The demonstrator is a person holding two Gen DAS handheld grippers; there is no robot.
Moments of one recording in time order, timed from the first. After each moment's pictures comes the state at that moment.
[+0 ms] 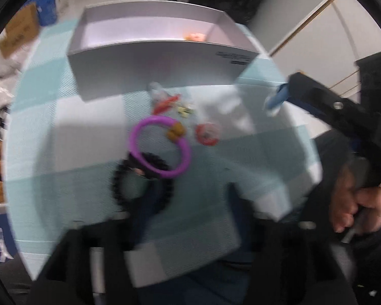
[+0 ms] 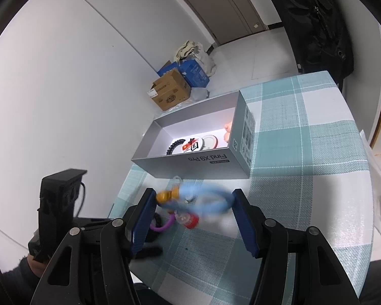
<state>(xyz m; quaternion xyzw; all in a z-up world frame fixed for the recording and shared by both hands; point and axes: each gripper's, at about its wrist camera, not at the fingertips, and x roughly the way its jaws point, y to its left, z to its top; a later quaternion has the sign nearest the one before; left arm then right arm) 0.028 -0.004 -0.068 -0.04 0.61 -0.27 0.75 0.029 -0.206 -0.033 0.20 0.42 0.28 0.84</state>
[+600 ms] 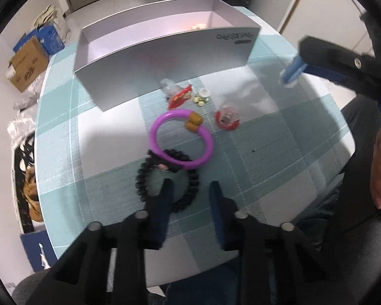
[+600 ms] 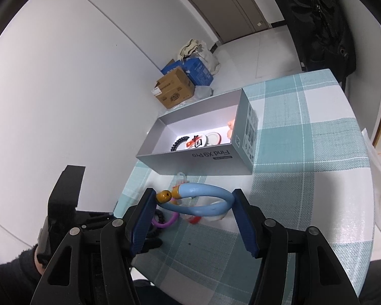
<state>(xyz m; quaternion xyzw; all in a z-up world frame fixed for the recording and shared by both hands) 0.012 -0.029 -0.072 0.11 0.59 -0.21 0.77 0.025 -0.208 -0.032 0.20 0.42 0.29 0.84</state>
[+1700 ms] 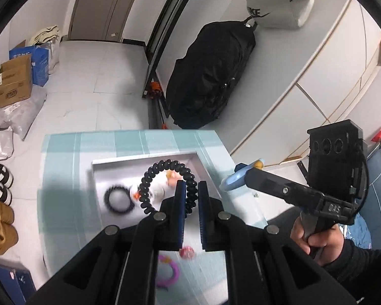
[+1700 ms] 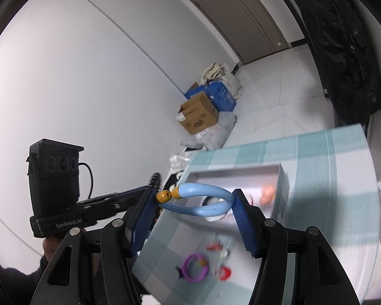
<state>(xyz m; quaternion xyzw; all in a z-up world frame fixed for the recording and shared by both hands) 0.090 0.023 0.029 -0.11 0.43 -0.30 0.84 0.085 -0.196 0.028 0.22 0.36 0.33 0.84</state>
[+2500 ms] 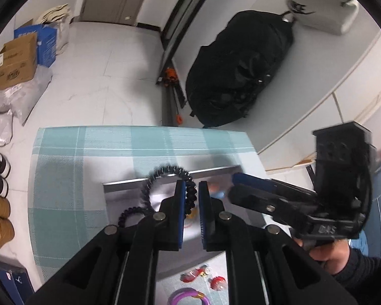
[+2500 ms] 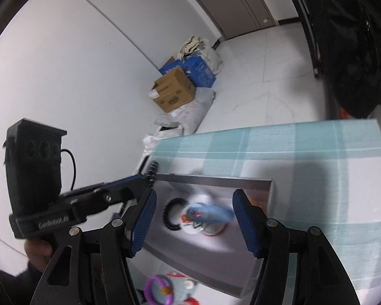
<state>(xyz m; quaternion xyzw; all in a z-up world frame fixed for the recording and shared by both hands) 0.151 0.032 -0.008 -0.13 0.47 -0.27 0.83 0.157 -0.164 -0.022 0.18 0.44 0.29 0.83</state>
